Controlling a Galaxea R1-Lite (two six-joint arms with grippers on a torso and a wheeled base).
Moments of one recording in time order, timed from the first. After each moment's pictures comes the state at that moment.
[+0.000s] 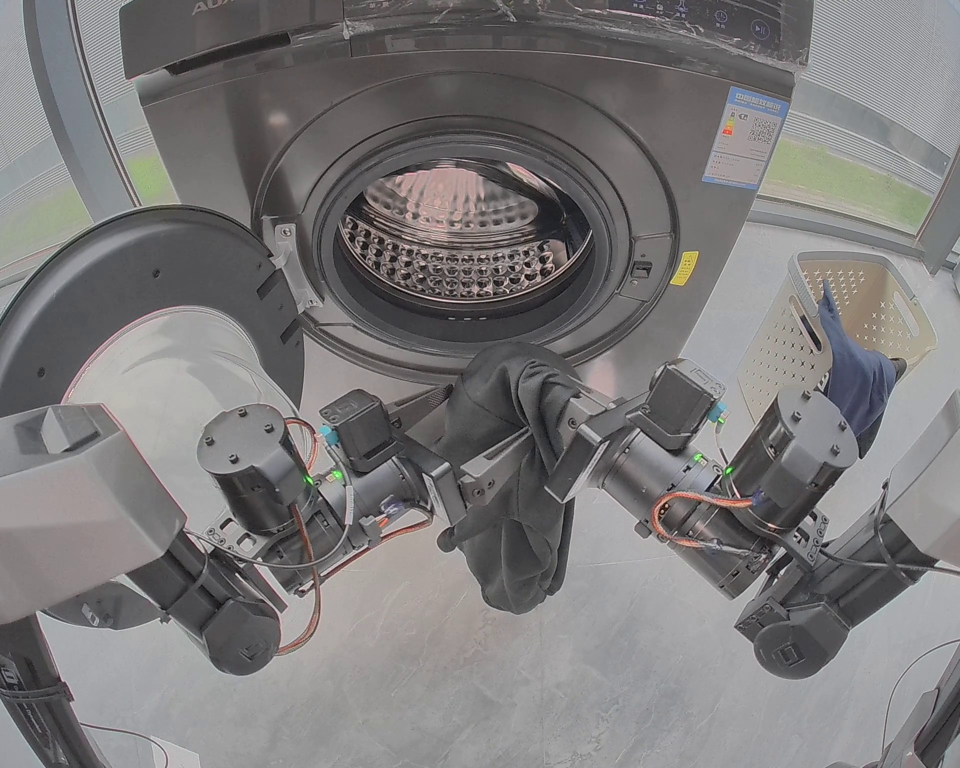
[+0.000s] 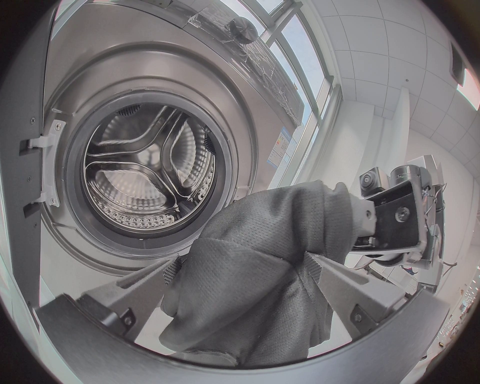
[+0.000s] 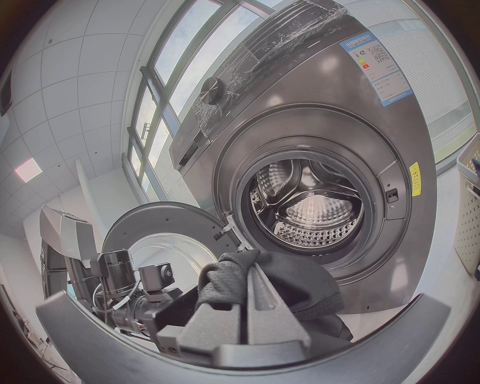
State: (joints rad) left arm -0.59 2.02 -0.66 -1.55 -0.25 -0.13; right arm 0.78 1.95 -0.71 -1.54 -0.02 0.20
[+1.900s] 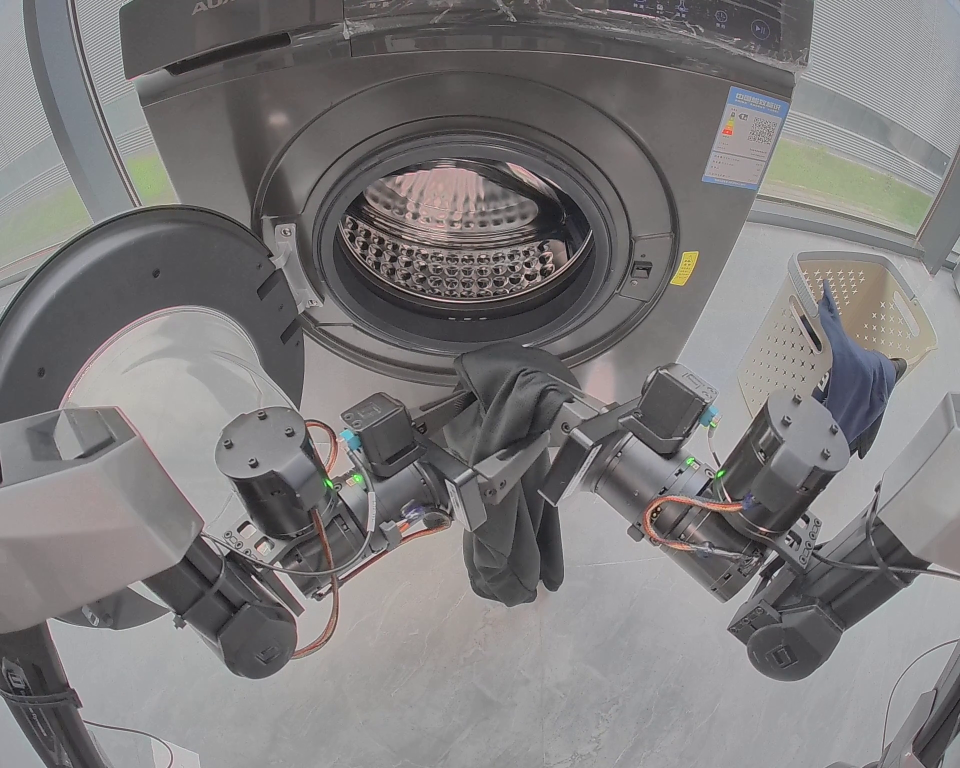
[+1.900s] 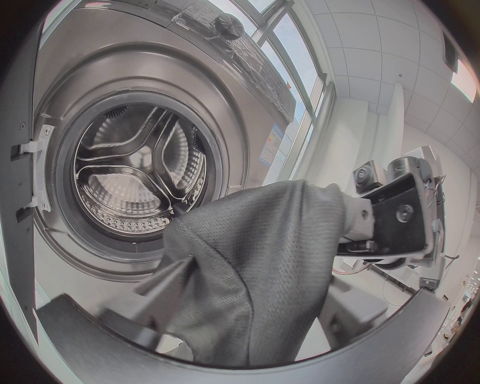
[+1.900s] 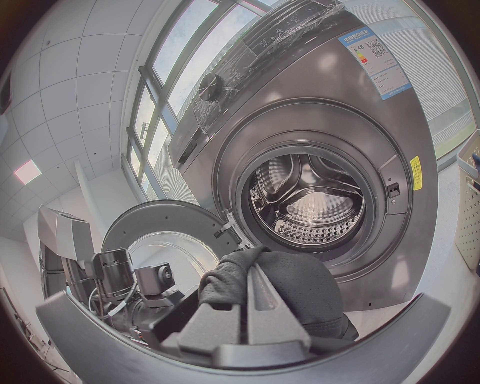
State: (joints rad) left arm -0.62 2.05 -0.70 -1.55 -0.24 -0.09; right arm 0.78 1.96 -0.72 -1.54 -0.03 0.21
